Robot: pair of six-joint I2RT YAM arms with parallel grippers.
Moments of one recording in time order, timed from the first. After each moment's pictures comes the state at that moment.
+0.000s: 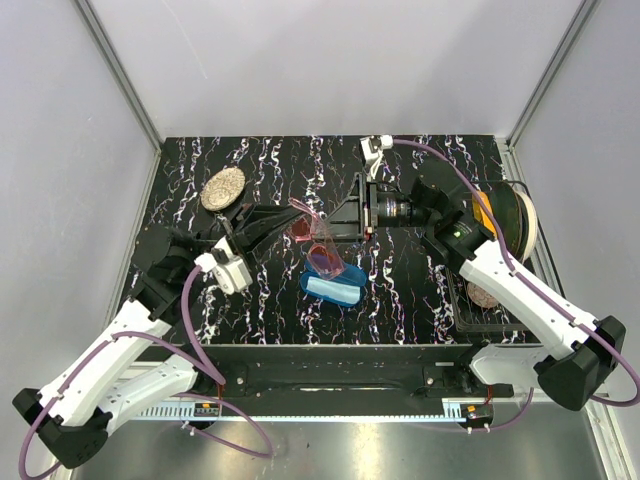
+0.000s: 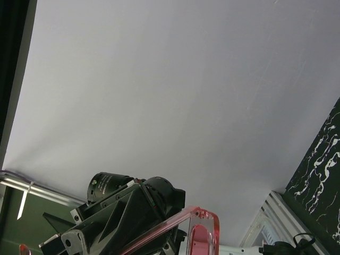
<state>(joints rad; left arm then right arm) -0.66 0.81 0.94 0.35 0.76 0.62 0.68 1.23 1.22 0.08 -0.89 1.22</state>
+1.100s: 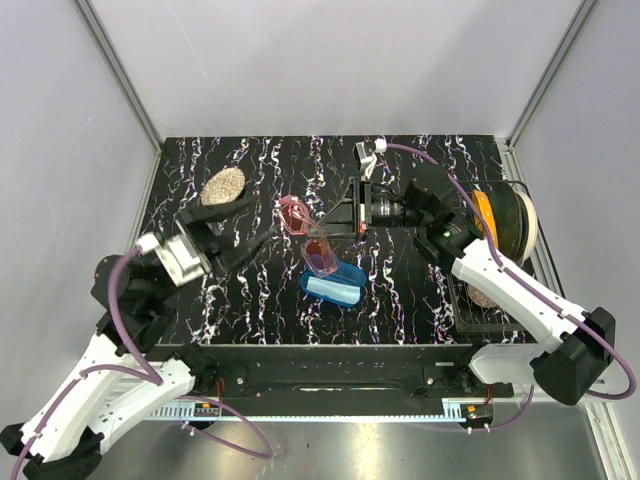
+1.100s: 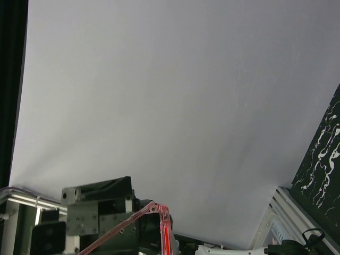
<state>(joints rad) -0.66 0.61 0.89 0.22 0.52 0.27 0.68 1.26 1.17 0.20 -0.89 1.33</state>
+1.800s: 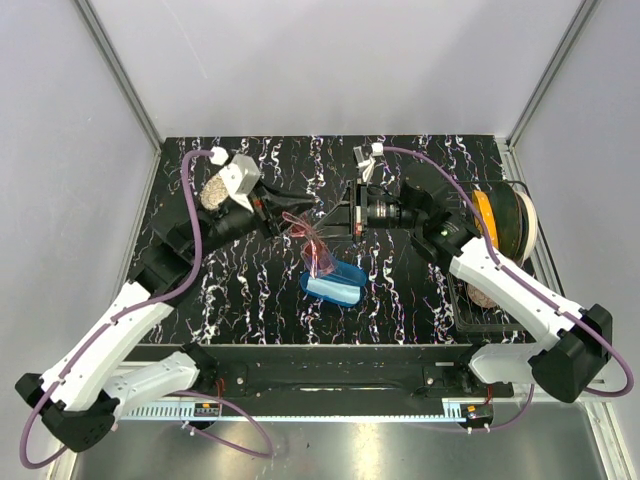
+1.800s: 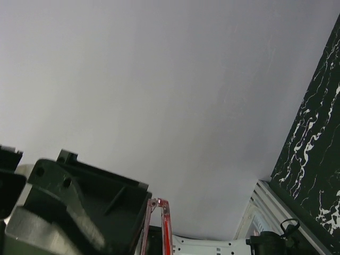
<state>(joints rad) -0.66 0.95 1.15 -0.05 0.38 -0.16 0.68 1.28 1.17 0.12 -0.86 1.27</state>
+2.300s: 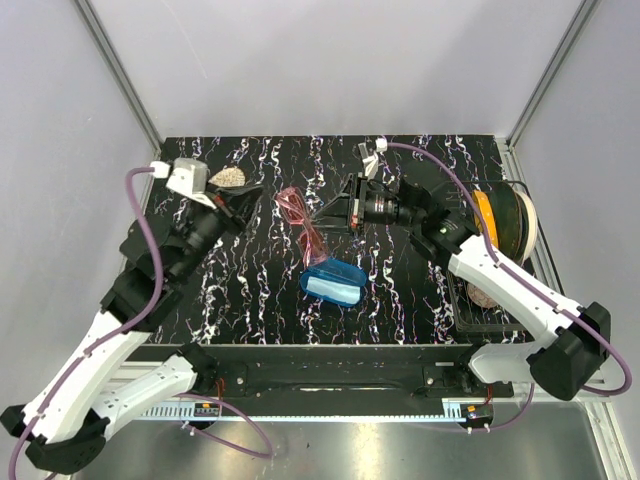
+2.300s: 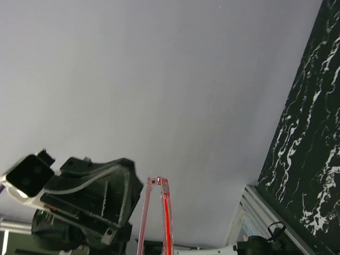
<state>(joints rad) -0.67 0.78 1.09 -0.16 -0.02 -0.25 0.68 1.29 1.19 0.10 -0.77 1.27</state>
